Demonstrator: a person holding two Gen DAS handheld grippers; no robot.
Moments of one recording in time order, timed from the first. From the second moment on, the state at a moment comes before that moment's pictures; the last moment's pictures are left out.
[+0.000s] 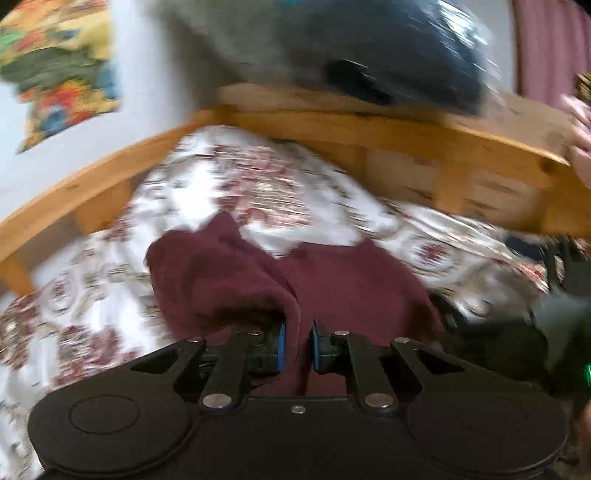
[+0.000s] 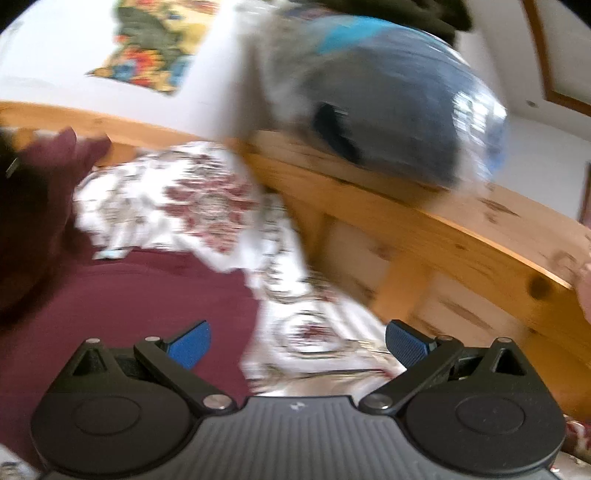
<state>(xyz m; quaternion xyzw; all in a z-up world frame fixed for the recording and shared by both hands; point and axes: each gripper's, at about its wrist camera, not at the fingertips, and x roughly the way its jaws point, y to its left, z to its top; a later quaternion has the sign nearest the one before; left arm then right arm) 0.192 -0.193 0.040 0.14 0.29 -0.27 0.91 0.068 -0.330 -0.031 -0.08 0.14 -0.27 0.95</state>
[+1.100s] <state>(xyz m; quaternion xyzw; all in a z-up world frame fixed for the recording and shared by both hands) 0.117 -0.175 0.028 0.10 0.16 -0.28 0.94 0.069 -0.360 -0.029 -0.03 0.14 -0.26 0.95</state>
